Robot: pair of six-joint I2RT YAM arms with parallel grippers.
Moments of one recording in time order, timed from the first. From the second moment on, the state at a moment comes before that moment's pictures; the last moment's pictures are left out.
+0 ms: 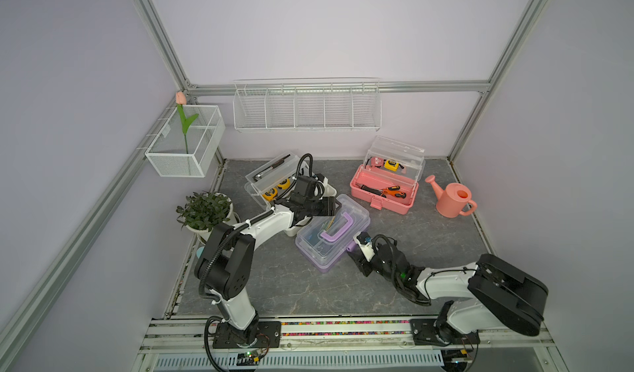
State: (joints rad) left arm -0.56 1.74 1.14 -0.13 0.36 -0.43; right arm 0.90 1.44 0.30 0.70 0.10 0.05
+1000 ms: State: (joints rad) left arm -0.55 1.75 1.14 -0.09 0.37 -0.43; right arm 0.90 1.42 0.38 0.61 0.10 0.03
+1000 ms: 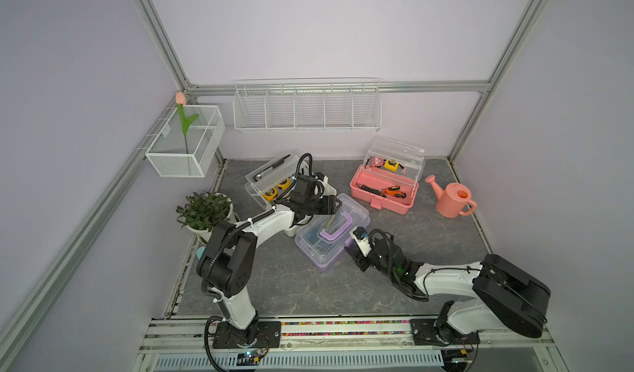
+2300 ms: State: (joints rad) left arm -0.56 1.77 1.15 -0.08 0.40 -0.44; right arm 0.90 1.40 0.44 0.35 0.11 0.07
